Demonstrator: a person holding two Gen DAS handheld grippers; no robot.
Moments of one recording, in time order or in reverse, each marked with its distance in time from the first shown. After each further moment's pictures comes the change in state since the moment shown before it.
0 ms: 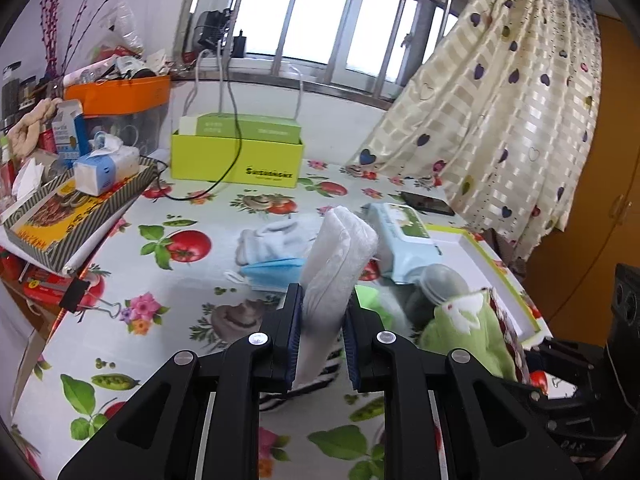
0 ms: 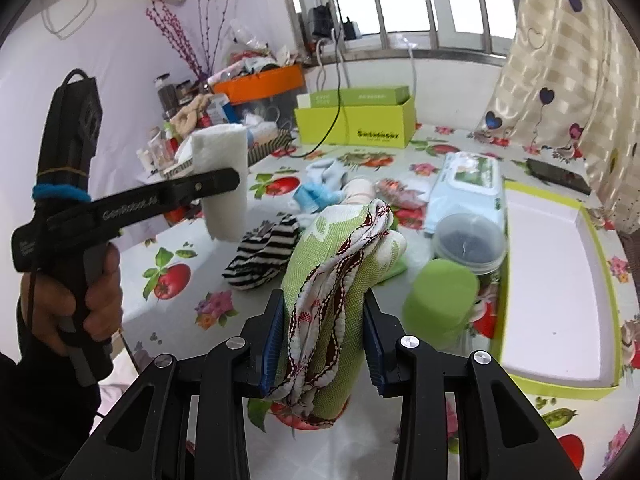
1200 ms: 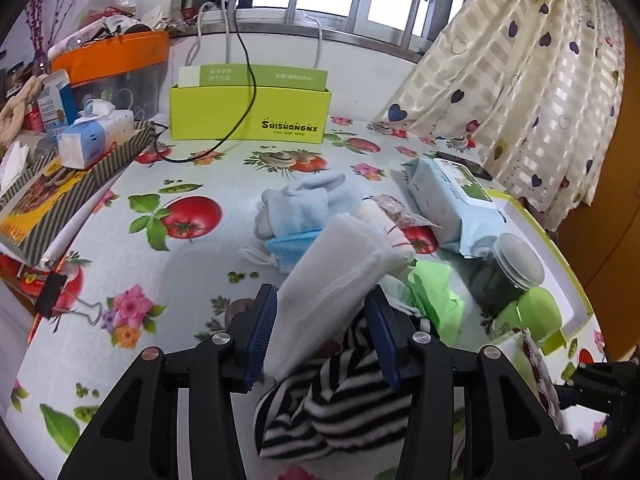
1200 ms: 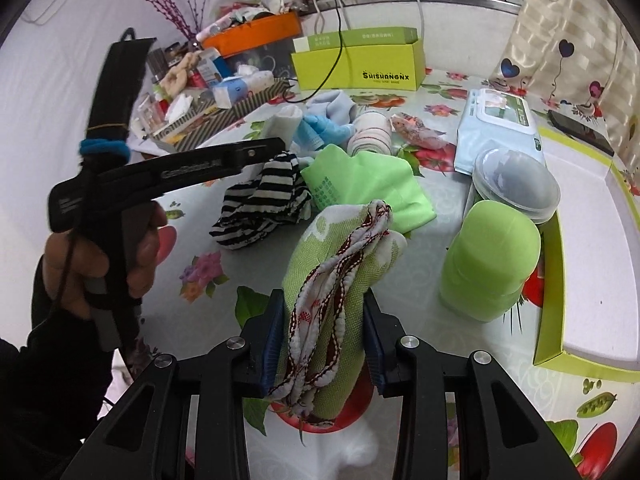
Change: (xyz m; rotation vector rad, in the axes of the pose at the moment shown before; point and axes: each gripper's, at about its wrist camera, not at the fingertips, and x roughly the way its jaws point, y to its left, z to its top) left arm 0.084 0.037 -0.011 0.019 0.129 0.050; right arm 0.058 0.009 -0.017 0.031 0.181 0.029
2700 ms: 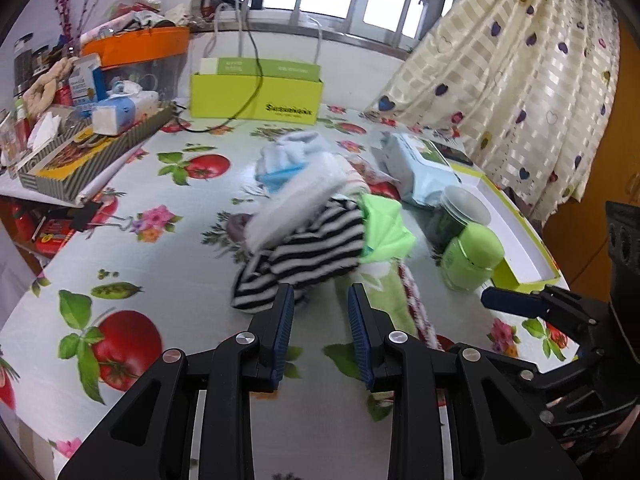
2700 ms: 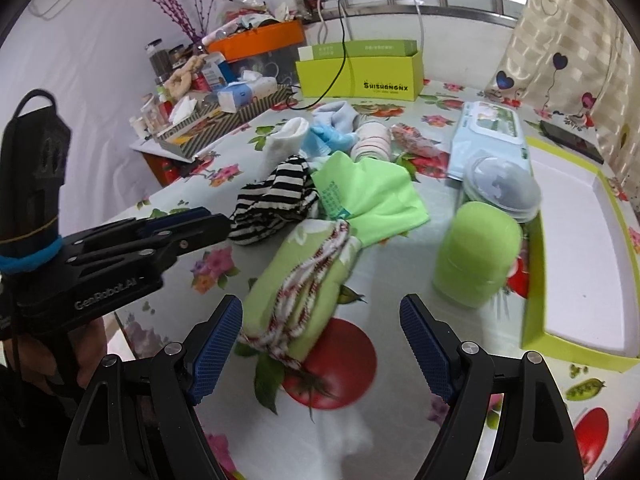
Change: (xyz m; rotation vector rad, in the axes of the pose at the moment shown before) left arm -0.081 -0.027 -0.061 -0.037 -0.003 0.039; right arm -0.014 0.013 -0.003 -0.015 -0.013 -0.024
